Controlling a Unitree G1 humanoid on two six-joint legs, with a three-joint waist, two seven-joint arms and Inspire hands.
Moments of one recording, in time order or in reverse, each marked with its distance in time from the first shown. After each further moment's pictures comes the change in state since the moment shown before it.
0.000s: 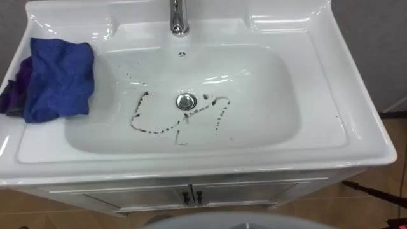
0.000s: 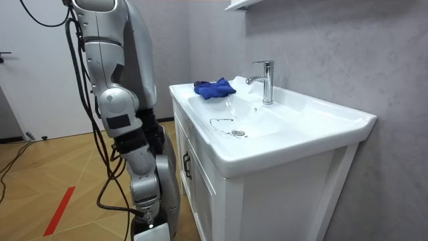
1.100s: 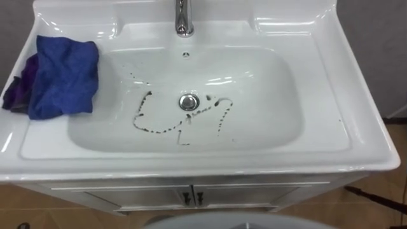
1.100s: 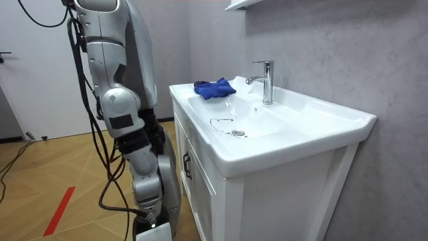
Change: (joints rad) left arm 0.047 -0.002 0.126 0.013 -0.143 -0.020 0.139; right arm 0.010 -0.004 -0.003 0.004 0.002 0.001 0.023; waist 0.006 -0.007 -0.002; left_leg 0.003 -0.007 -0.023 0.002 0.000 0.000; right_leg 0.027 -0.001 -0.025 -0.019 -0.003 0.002
